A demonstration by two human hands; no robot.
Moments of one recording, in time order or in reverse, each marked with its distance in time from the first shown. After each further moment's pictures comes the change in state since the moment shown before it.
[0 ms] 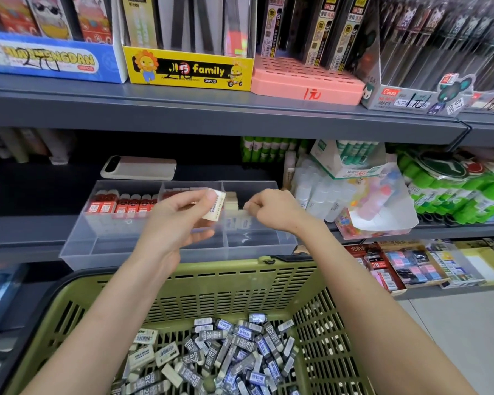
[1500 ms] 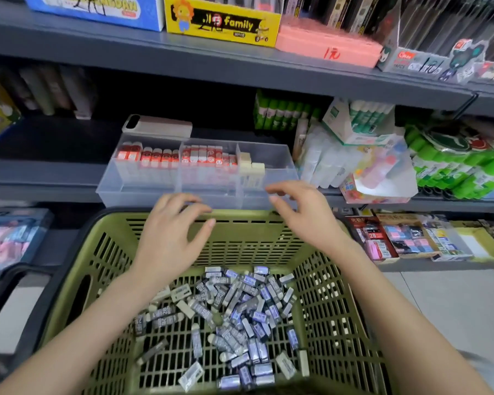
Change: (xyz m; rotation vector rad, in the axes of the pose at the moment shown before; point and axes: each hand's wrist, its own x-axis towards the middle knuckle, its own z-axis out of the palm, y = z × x) left_hand -0.065 -0.057 -0.060 1.119 0.042 0.820; right_hand -0.102 -0.008 0.024 0.263 0.361 -0.177
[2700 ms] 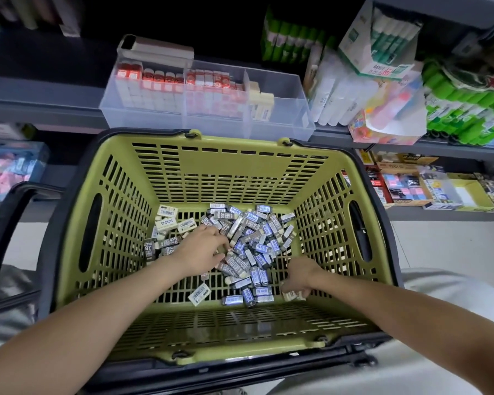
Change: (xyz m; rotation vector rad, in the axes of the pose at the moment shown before) left_hand -0.123 -0.025 0.103 -0.015 -0.834 -0.026; right_hand -0.178 0.062 0.111 -0.418 -1.115 0.709
